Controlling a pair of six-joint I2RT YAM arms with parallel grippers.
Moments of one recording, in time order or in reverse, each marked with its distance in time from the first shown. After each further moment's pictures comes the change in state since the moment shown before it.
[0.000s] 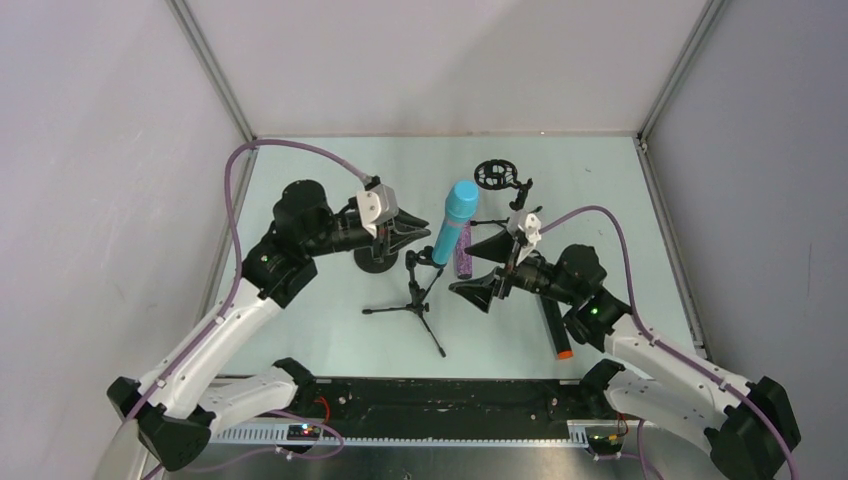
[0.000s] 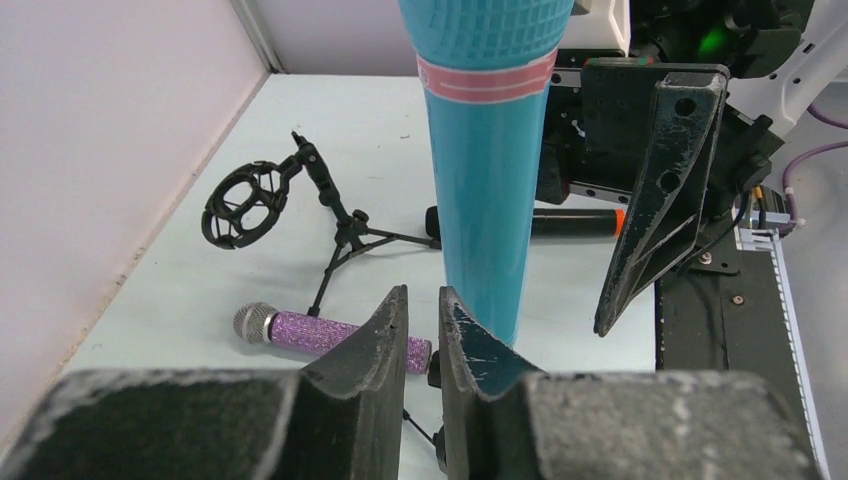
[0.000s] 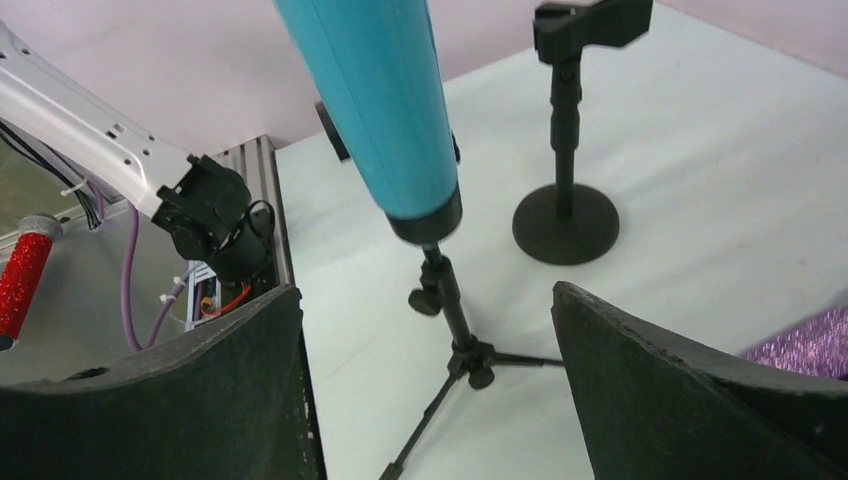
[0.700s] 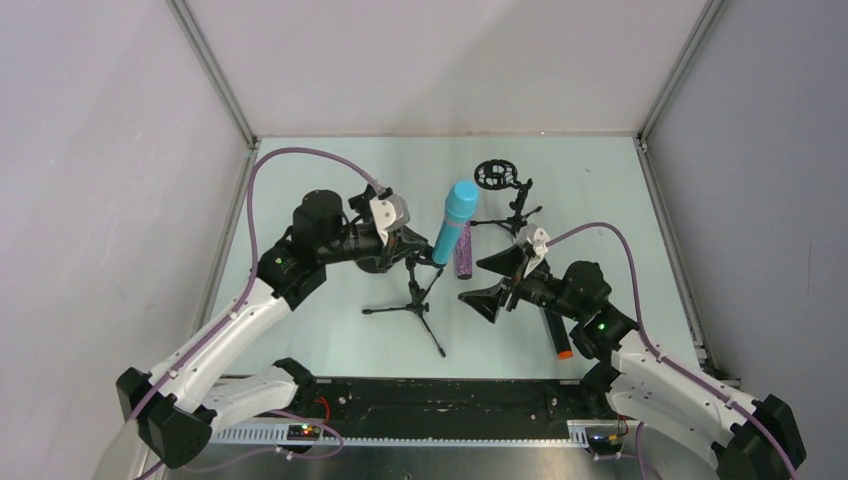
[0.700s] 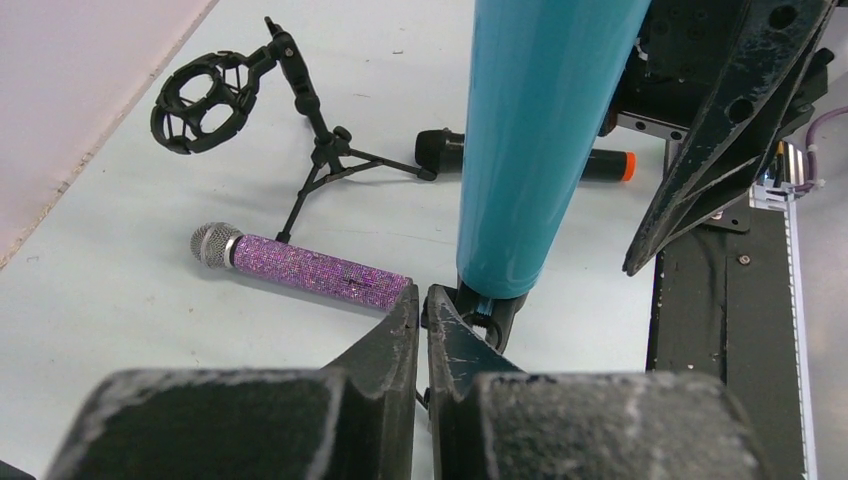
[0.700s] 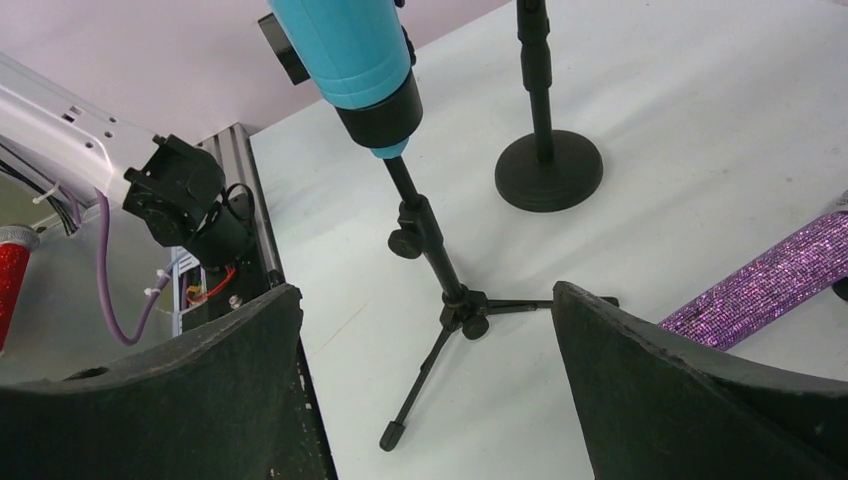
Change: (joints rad) left arm 0.000 0.018 -0.109 -0.031 -0.058 0.002; right arm 0.000 -0.127 -0.140 -0.053 0.082 0.034
